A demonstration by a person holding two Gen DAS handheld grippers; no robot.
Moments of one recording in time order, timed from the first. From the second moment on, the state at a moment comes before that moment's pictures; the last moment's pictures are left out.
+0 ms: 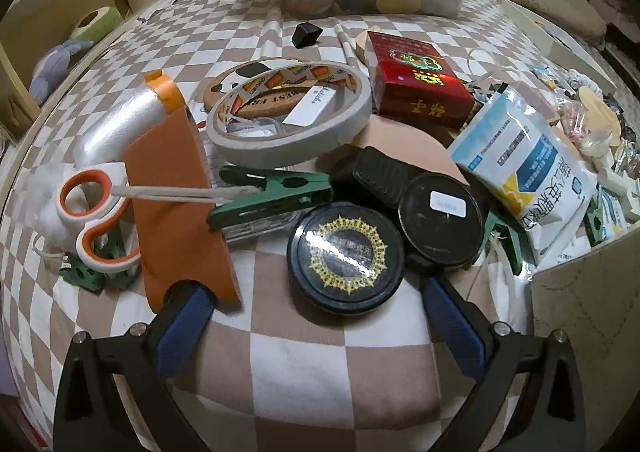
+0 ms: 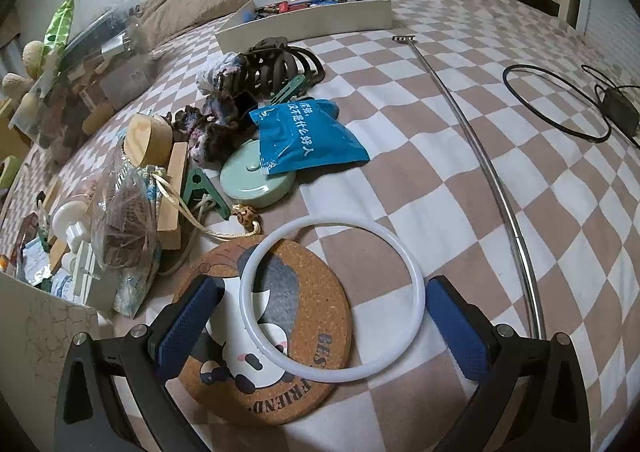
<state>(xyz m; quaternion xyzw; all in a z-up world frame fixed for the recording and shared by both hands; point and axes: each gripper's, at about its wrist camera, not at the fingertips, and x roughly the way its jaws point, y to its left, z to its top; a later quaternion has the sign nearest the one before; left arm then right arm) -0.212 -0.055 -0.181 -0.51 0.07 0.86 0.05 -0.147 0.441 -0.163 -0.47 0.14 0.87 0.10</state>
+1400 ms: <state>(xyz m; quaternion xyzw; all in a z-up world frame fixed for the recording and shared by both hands) -0.201 -0.069 -0.159 -0.46 -0.01 0.88 0.09 -0.143 0.434 -0.147 -0.44 0.13 0.88 0.09</state>
